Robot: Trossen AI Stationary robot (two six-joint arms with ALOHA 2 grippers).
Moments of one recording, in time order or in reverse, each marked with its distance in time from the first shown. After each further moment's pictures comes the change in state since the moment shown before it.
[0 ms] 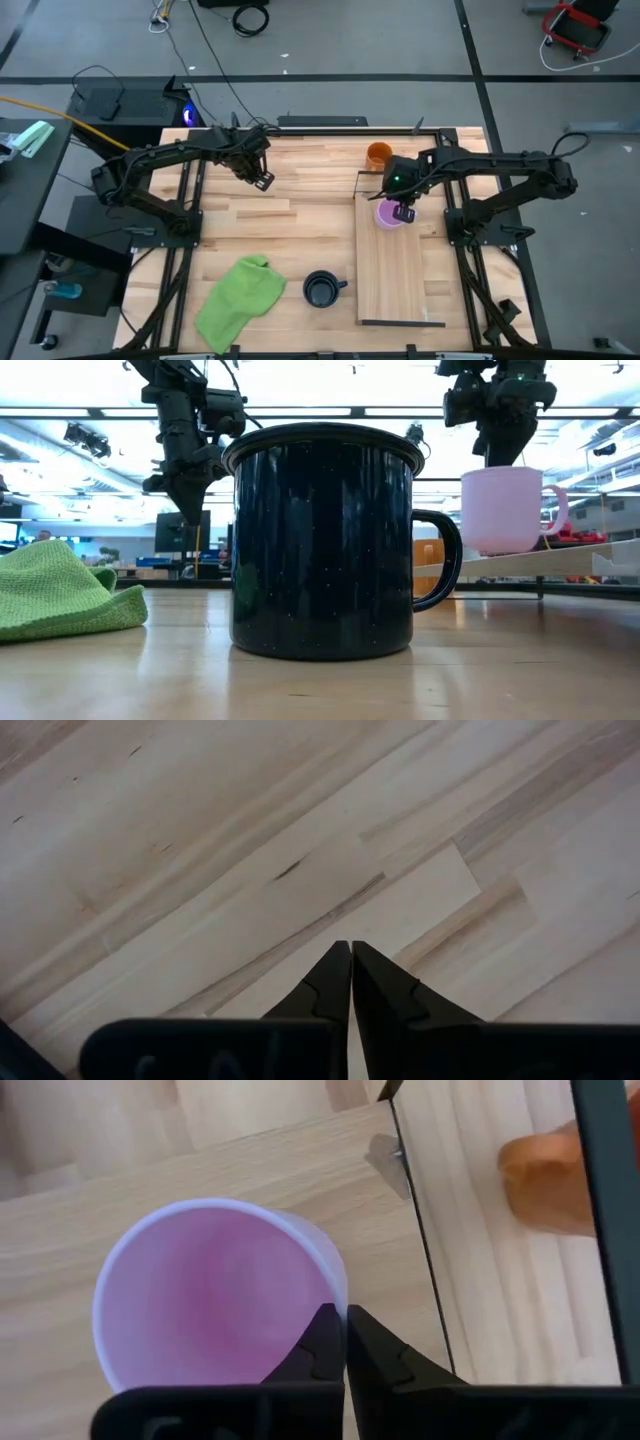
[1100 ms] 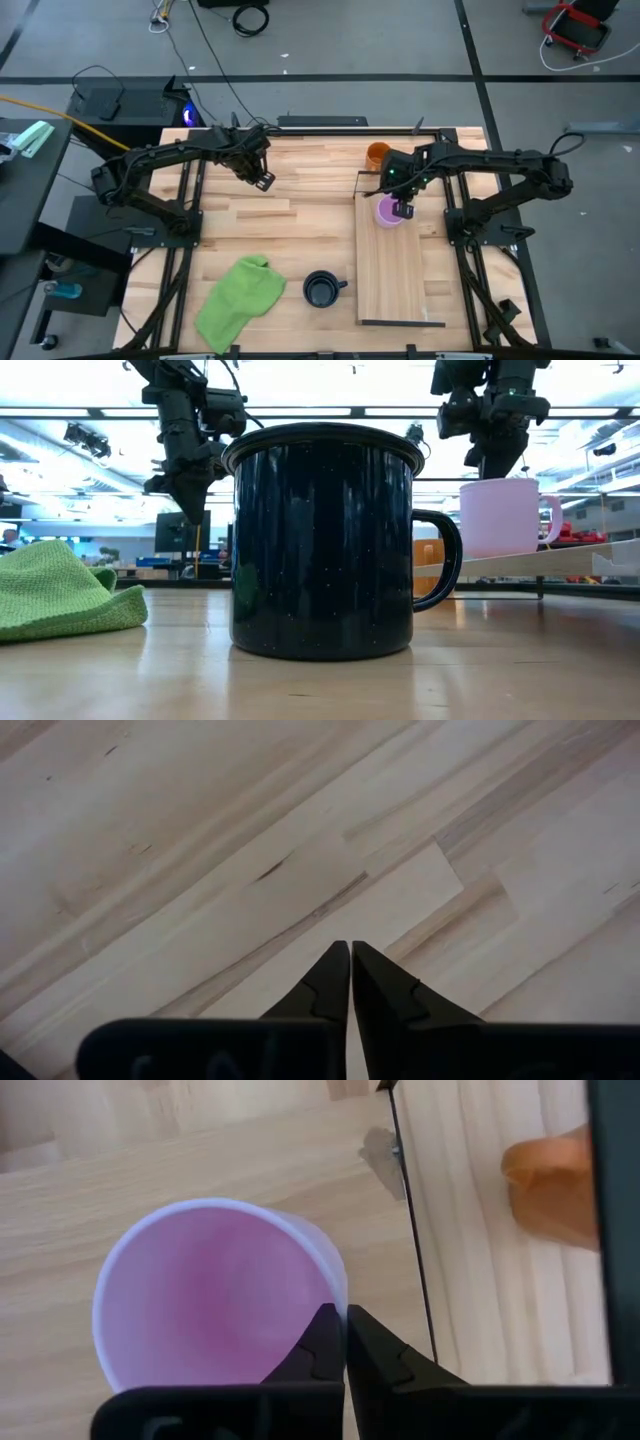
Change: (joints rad) left arm 0.000 0.000 0.000 0.010 0.034 0.003; right arm -0.072 0.040 -0.016 0.022 -0.047 -0.118
